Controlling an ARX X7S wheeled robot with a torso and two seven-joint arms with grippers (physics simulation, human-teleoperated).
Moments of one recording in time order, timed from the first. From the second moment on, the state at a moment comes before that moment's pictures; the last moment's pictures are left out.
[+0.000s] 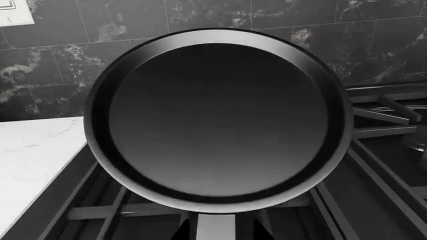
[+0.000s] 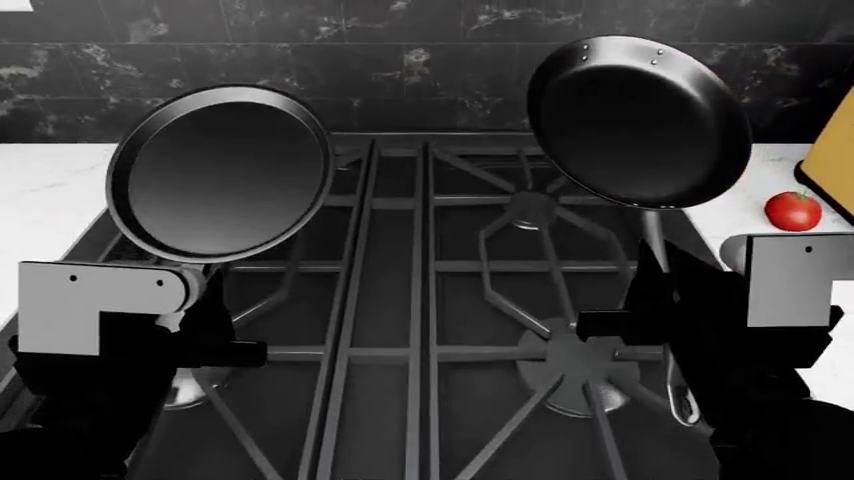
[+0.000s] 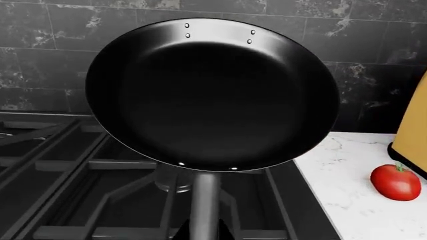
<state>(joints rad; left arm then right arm) -0.34 -0.79 0.04 0.76 -1.21 -0.87 -0.78 0.46 0.81 -0.19 -0.72 1.22 0.75 0.86</state>
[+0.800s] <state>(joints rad) -0.32 -0.78 0.05 0.74 -1.17 -0.83 -0.74 0.84 0.64 -0.47 -0.29 1.07 0.89 0.68</state>
